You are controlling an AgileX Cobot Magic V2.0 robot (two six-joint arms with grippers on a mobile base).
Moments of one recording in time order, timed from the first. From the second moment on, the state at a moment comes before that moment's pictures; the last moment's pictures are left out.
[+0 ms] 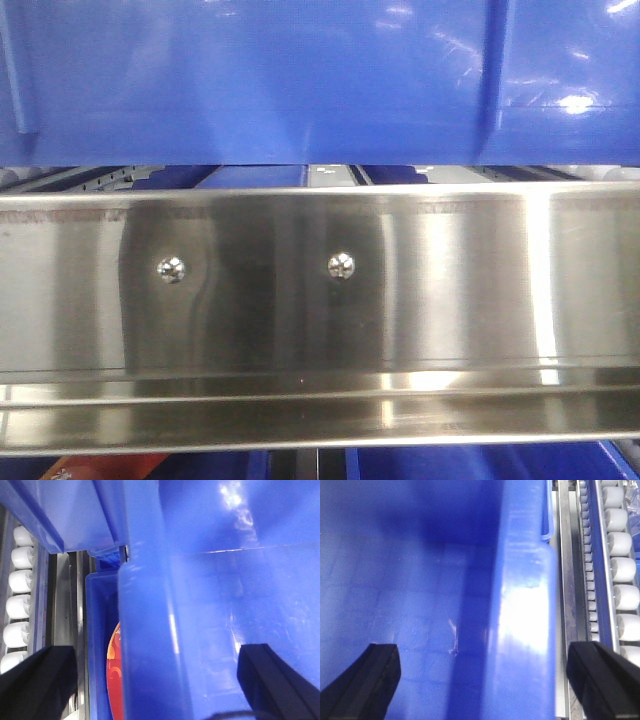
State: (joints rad) left arm -0.07 1.63 -1.81 0.06 1.23 -0.04; right arm 0.23 1.59 -1.71 0.07 1.19 0.09
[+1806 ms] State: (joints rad) left arm -0.06 1.36 -1.77 0.07 1.15 -0.04; right arm 0.24 1.29 -1.70 0.05 1.10 0.06
